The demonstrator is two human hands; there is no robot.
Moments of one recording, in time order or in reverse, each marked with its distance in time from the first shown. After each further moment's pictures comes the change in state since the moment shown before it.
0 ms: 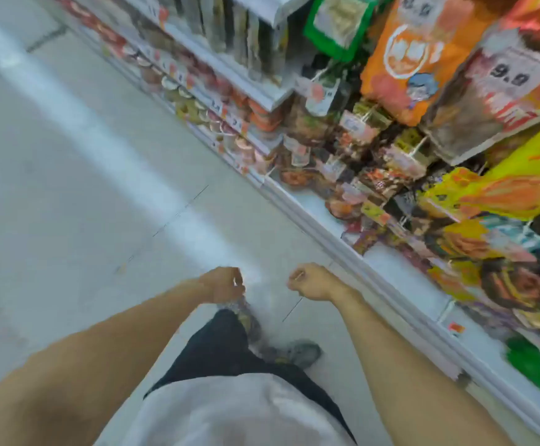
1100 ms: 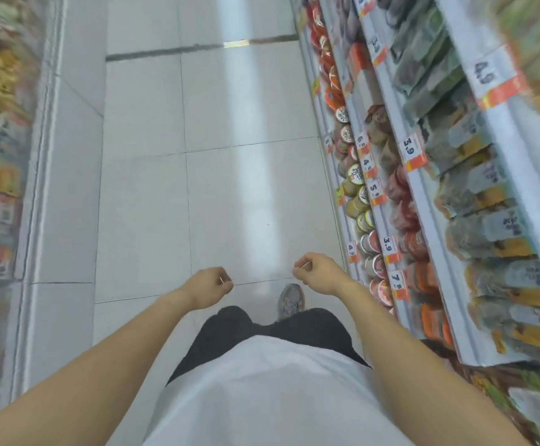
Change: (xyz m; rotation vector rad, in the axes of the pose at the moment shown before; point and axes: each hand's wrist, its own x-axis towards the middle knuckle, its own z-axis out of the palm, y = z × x) left_hand 0.043 -0.387 -0.358 -0.771 0.347 -0.426; right_hand 0.353 -0.587 -0.047 -0.413 -0.326 -0.307
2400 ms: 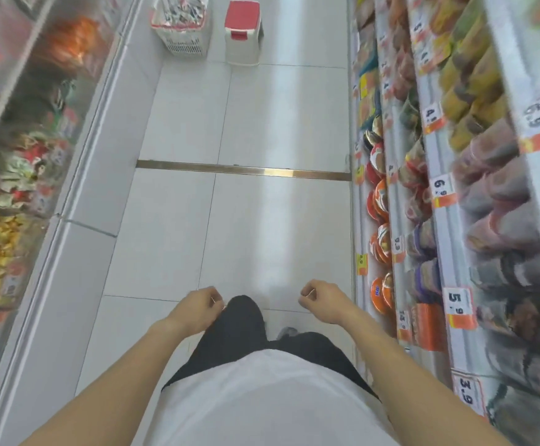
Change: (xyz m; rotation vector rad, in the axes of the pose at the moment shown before) left_hand 0.464 0.154 -0.683 -0.206 0.155 -0.138; right_hand 0.584 -0.505 -0.452 -0.336 -0.118 -0.036
